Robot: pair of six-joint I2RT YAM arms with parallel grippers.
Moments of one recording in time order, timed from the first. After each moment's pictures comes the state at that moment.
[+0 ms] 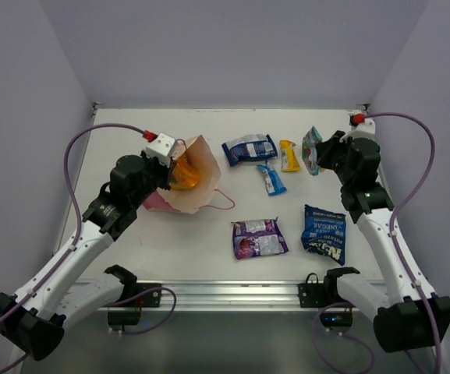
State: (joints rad) left arm -0.51 0.91 0.86 -0.22 -0.06 0.07; right arm 0.17 0.97 0.94 -0.17 0.05 0.34
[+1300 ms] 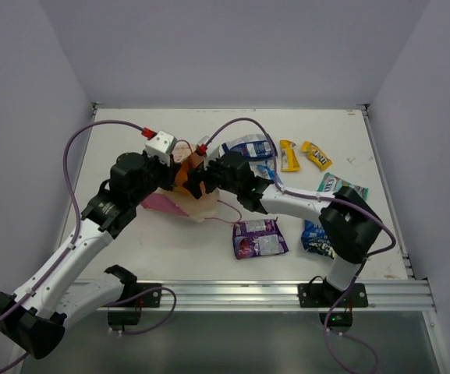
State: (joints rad) left arm -0.51 0.92 0.90 -0.28 0.02 -0.03; right arm 0.87 1.74 1.12 0.34 -0.12 0.13
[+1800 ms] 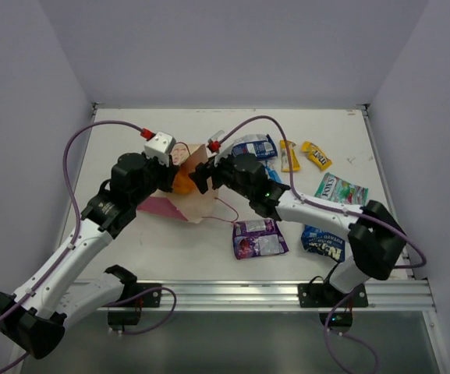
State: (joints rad) left arm -0.51 0.92 0.91 -0.32 -0.01 -0.07; right arm 0.89 1.61 1.05 0.37 0.03 0.12
